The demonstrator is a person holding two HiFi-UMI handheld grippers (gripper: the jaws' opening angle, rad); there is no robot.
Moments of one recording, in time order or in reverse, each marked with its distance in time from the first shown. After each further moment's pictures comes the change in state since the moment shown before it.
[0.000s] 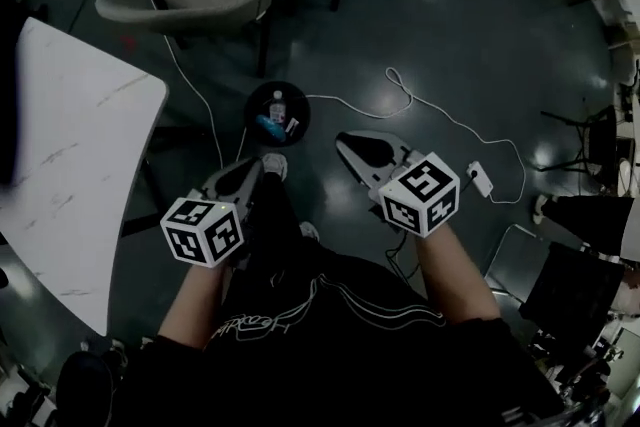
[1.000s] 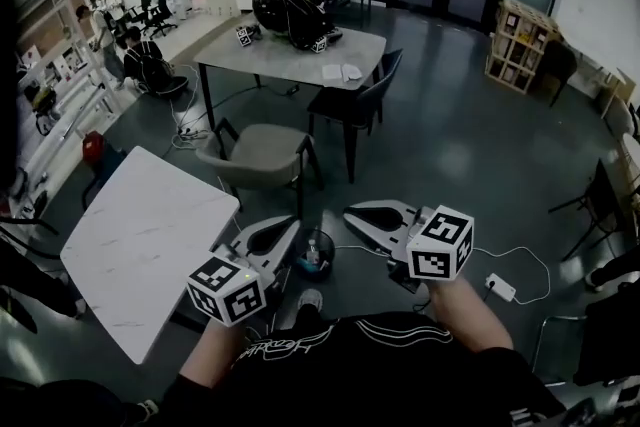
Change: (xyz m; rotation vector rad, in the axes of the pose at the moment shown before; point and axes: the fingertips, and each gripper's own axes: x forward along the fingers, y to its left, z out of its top) left arm -0.208 -0.300 0.113 0.515 -0.408 -0.247; right arm -0.251 0.185 0.152 -0.201 -0.424 0.215
